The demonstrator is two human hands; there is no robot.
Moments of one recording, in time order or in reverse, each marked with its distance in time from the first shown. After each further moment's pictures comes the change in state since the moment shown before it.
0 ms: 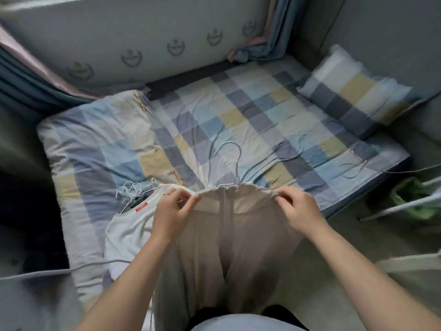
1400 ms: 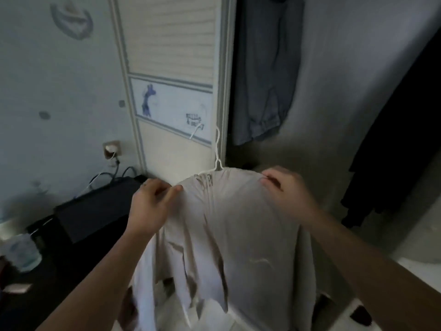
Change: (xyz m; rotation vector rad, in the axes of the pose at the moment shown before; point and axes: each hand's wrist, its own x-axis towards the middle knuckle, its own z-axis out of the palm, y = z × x) left_hand -0.400 0.798 0.779 -0.493 -1.366 1.204; right_hand -0.634 0.401 -0.578 -0.524 1.376 1.137
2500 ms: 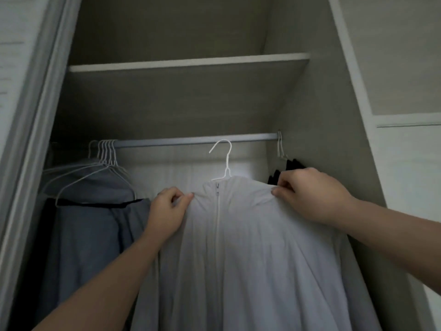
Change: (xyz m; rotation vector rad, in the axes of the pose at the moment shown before) left_hand 0.423 0.437 0.295 -0.590 -0.040 0.813; right_hand 0.222 0.026 -0.418 -1.022 0.495 0.361
